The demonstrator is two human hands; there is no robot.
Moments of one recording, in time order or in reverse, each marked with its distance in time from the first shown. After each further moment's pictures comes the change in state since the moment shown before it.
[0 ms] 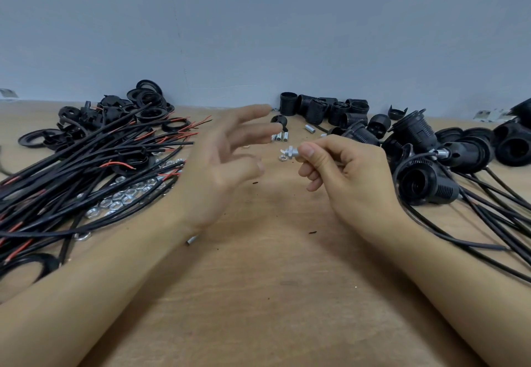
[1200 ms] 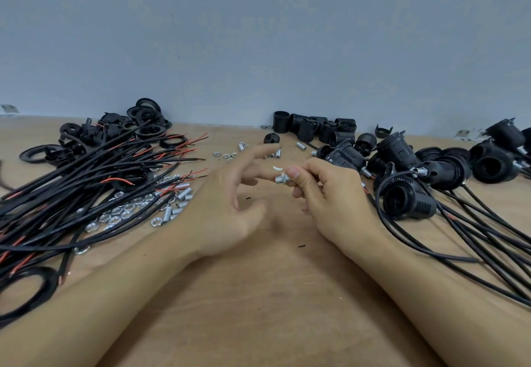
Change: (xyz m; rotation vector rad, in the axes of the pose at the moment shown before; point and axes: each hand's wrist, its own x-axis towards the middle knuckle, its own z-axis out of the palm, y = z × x) left_hand -0.009 -0.002 0.005 0.442 -0.168 0.136; right_hand 0.000 0.004 0.001 -0.235 -0.017 0.044
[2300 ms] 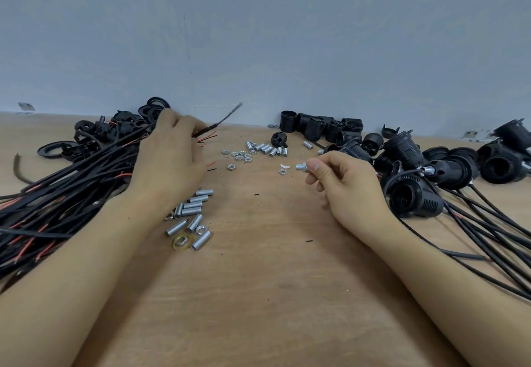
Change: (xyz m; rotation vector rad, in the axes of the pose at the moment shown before) left_hand 0.015 -0.039 -0.059 0.731 0.443 -0.167; right_hand 0.007 0.009 -0.009 0.101 -0.003 0.154
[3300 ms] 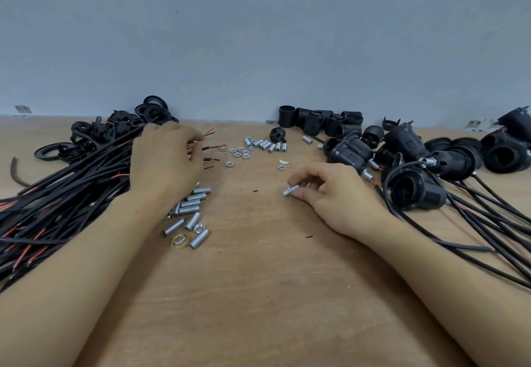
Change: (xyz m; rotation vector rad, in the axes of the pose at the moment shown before) left_hand 0.002 -0.011 0.014 0.146 -0.039 -0.040; right_hand -0.002 0.001 0.003 -0.303 -0.233 -0.018
